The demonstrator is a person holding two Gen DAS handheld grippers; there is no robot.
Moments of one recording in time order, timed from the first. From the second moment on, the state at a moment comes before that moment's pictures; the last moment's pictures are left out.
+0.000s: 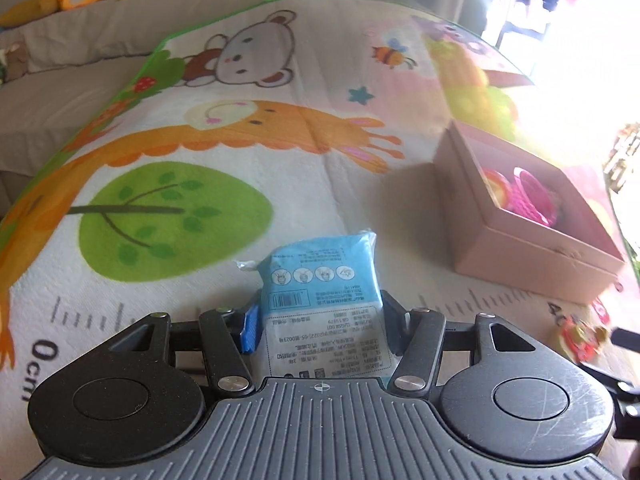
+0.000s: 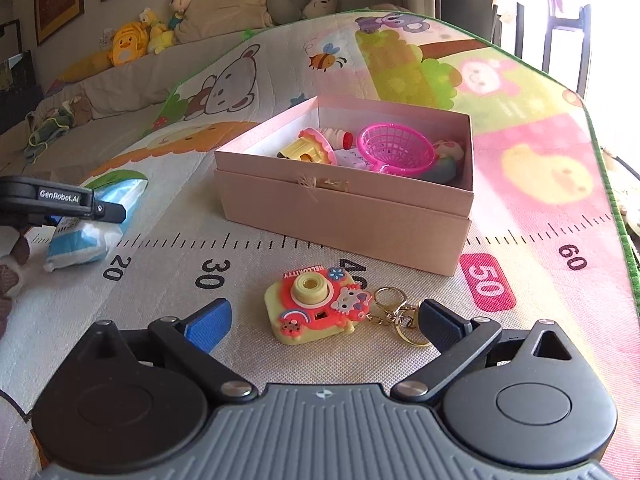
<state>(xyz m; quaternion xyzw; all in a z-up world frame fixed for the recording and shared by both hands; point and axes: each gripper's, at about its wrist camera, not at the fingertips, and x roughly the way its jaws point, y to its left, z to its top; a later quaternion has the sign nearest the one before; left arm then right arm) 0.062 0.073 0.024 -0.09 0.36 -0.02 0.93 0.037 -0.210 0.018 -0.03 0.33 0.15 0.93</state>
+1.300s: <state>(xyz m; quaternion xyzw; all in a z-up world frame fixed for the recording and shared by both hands) -0.011 0.053 0.008 0.02 0.38 -0.02 0.92 0.013 -0.215 0.003 -0.01 0.36 0.18 0.92</state>
